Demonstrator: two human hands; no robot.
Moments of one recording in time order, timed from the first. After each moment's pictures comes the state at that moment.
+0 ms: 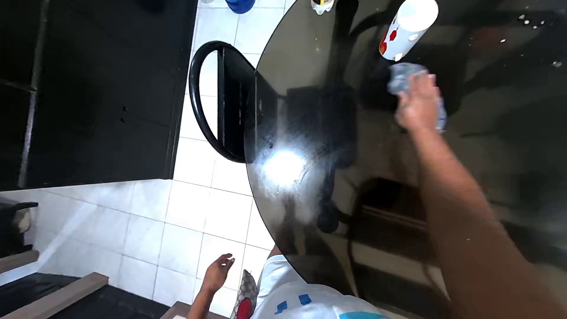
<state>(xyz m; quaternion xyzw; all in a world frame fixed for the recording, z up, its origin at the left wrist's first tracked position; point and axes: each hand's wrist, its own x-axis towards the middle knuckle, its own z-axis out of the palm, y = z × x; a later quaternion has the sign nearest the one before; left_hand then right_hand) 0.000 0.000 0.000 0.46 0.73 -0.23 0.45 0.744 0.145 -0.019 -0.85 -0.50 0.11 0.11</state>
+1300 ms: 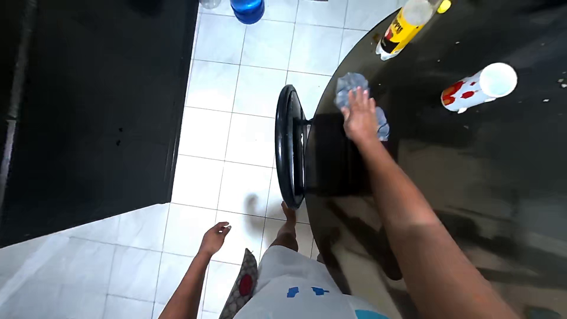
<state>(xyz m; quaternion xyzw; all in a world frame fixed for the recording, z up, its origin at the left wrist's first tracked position) -0.084 0.334 -0.055 0.53 0.67 -0.21 0.47 0.510 0.409 -0.020 -0.82 -0.55 0.11 0.08</state>
